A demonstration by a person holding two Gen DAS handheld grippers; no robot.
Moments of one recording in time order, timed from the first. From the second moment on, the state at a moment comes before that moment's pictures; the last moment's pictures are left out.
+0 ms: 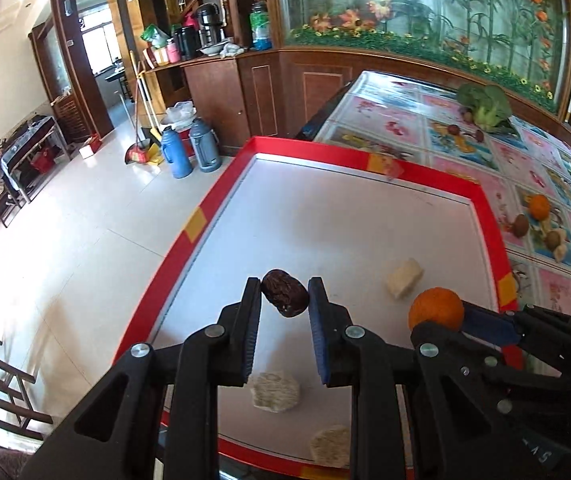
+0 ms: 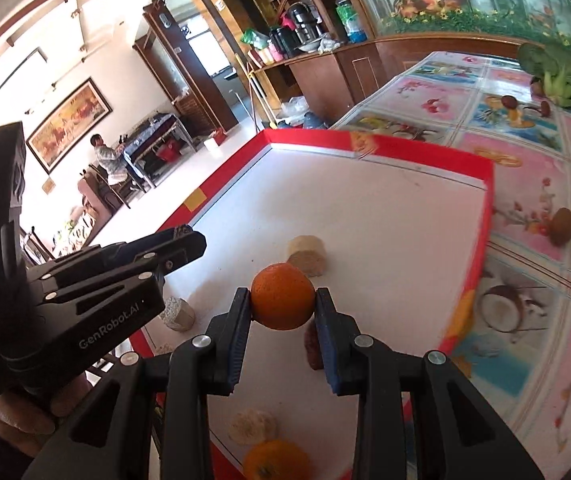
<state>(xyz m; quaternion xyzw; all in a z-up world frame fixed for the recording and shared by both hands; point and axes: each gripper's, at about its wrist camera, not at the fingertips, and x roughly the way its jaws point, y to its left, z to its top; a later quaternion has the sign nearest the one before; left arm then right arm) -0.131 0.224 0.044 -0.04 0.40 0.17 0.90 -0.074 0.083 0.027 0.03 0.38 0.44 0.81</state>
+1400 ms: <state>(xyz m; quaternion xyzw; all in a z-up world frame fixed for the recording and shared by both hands) -0.123 0.087 0.066 0.01 0.38 0.07 0.92 0.006 -0.148 0.020 0.17 0.37 0.28 0.87</state>
